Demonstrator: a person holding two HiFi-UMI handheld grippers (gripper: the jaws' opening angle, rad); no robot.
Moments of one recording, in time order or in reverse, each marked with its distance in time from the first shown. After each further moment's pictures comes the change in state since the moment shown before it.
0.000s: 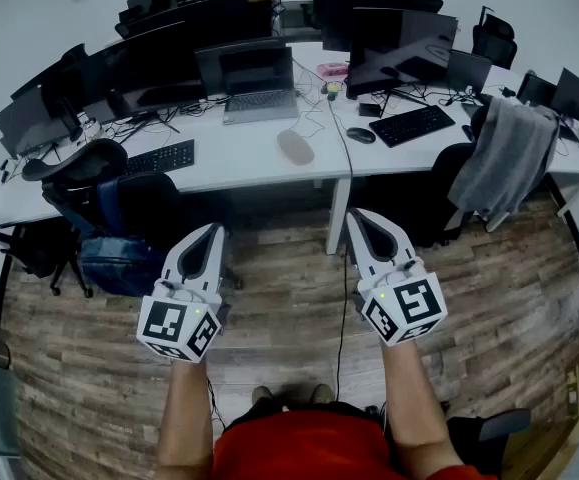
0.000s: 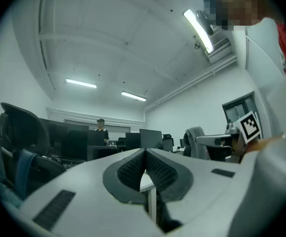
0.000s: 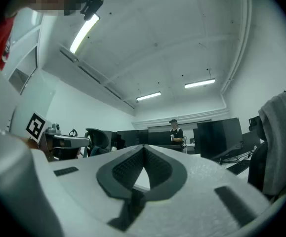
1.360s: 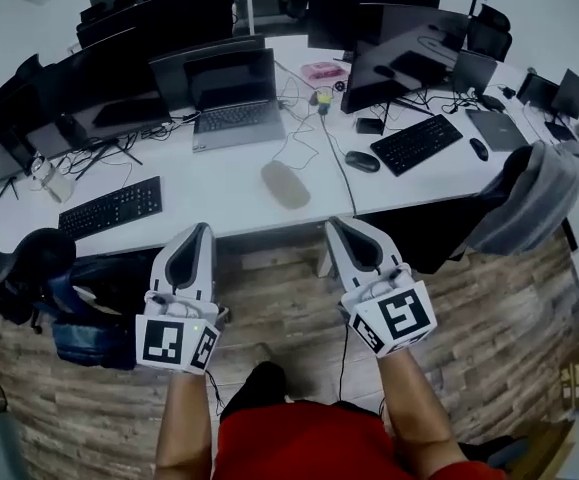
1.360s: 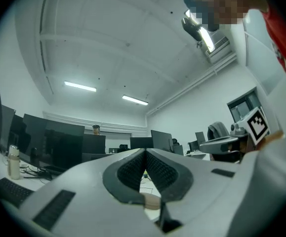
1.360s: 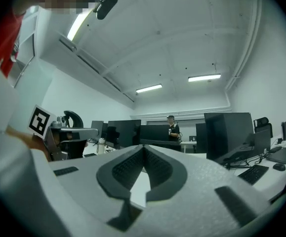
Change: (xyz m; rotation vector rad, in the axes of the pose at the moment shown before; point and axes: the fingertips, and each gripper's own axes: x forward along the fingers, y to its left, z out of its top) left arm 0.195 0.115 -0.029 0.025 -0.072 0.017; right arm 0.195 -0.081 -0.059 -0.063 0.061 0.000
